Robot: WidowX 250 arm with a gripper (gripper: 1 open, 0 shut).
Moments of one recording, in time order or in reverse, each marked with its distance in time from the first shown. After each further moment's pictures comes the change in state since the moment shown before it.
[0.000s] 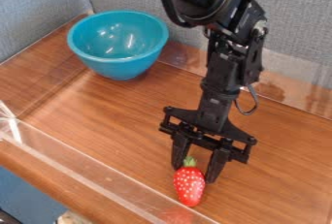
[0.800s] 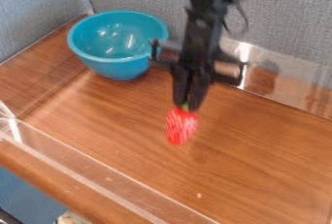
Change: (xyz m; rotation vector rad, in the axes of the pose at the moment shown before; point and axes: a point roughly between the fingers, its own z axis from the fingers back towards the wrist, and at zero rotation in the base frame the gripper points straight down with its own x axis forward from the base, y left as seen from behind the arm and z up) arm 0.016 0.036 0.081 -0.085 -0.134 0.066
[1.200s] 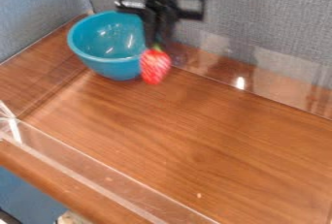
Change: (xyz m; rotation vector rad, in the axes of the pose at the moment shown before) arm 0.052 0.078 0.036 -0.034 -0.062 0.226
